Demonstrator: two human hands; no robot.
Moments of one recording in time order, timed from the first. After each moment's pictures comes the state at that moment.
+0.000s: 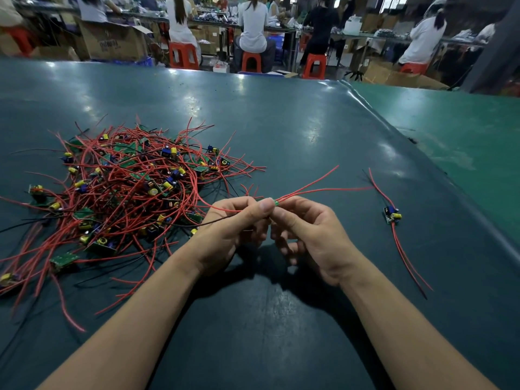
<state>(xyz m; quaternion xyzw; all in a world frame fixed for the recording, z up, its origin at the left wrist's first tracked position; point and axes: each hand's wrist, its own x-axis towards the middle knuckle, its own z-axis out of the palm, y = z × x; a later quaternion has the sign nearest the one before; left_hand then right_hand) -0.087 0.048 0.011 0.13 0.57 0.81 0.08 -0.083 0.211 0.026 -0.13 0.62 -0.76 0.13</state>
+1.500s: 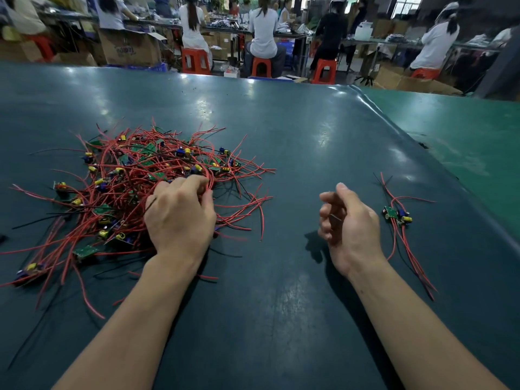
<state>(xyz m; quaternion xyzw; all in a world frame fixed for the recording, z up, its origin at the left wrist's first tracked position) -0.083 0.007 0.022 -0.13 0.91 0.20 -0.34 -0.103 0.224 0.024 0.11 0.54 -0.83 -0.06</state>
